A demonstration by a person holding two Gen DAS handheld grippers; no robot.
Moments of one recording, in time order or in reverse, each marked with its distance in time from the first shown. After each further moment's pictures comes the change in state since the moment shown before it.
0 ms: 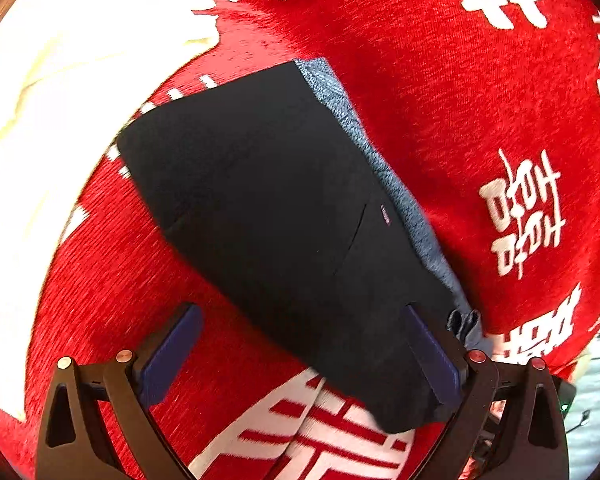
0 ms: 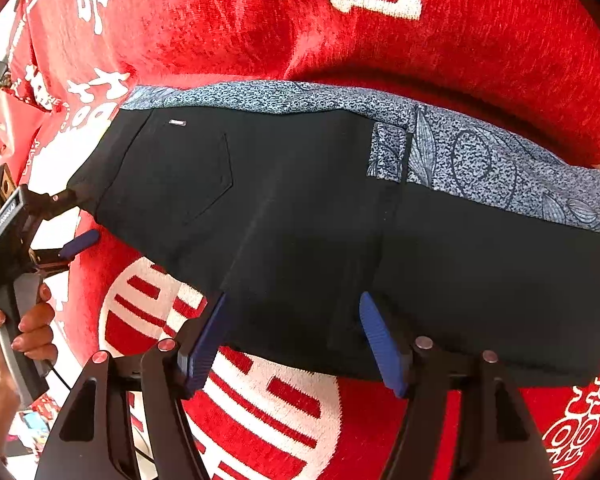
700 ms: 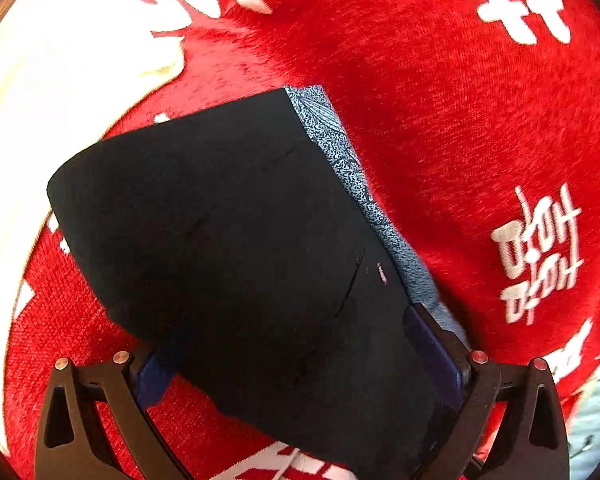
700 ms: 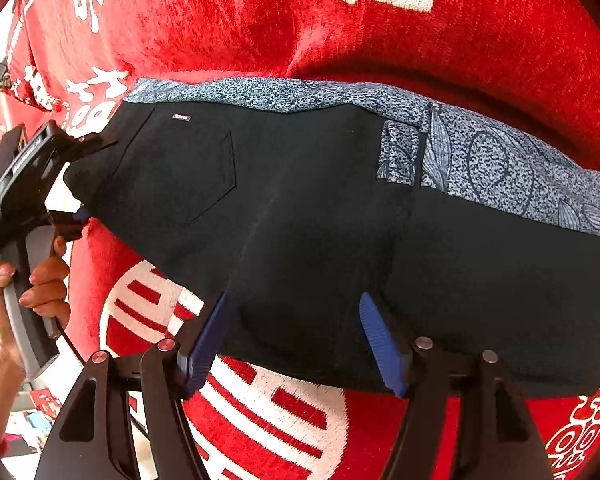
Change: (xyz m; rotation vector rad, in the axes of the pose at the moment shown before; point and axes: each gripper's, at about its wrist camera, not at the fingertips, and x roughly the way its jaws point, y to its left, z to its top) left arm 0.026 -0.031 0.025 -0.006 -0.063 0.074; right arm 0.009 0.008 0.003 -0.006 0.016 0.001
